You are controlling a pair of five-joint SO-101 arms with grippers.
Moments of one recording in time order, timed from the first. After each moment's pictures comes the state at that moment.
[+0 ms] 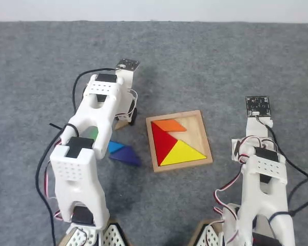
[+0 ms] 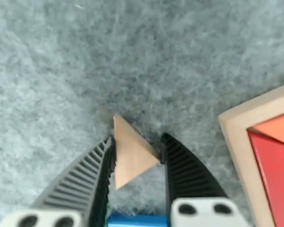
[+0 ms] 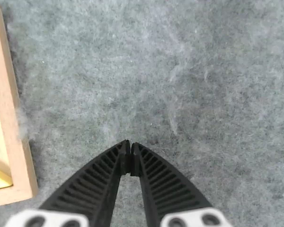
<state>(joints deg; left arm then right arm) 0.6 30.9 -1.3 73.5 -2.6 12.2 -33.5 66.7 36.8 14.8</state>
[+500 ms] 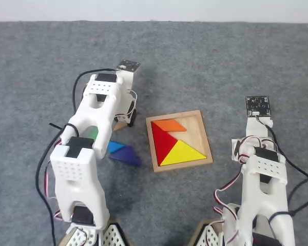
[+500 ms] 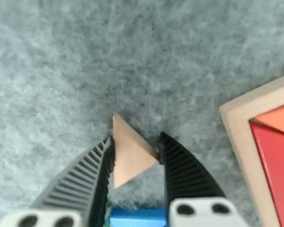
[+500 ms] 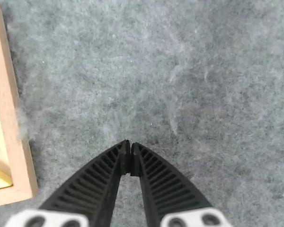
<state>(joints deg) 0.6 30.9 -1.5 75.3 -4.0 12.2 -33.5 66.7 36.8 14.8</state>
